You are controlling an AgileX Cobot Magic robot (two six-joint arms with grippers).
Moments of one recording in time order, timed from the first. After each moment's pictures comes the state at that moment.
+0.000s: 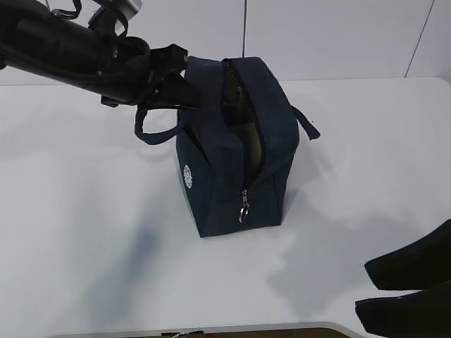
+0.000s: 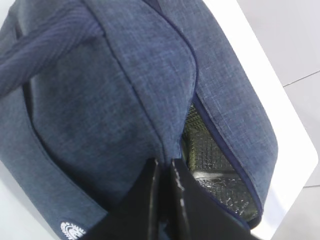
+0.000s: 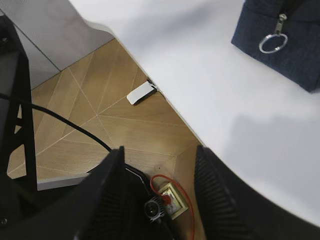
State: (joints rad) left arm -0.45 1.76 -1.25 -1.14 0.57 0.66; right arm 0.28 0.86 -0.53 0.87 0.87 -1.13
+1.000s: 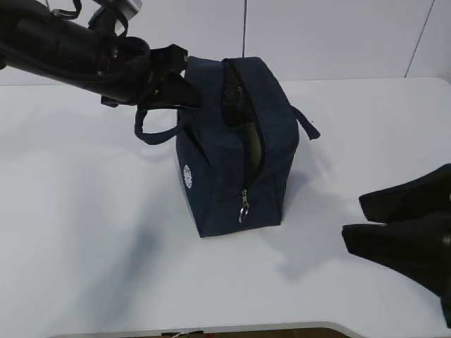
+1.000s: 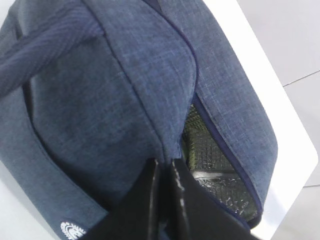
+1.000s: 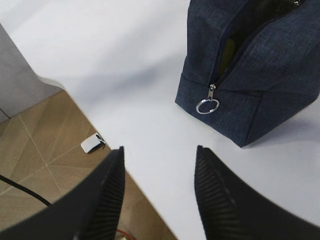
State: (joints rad) left arm -0.45 1.76 -1.25 -1.14 0.57 0.66; right arm 0.28 0.88 -0.53 1.02 0.64 -1.30
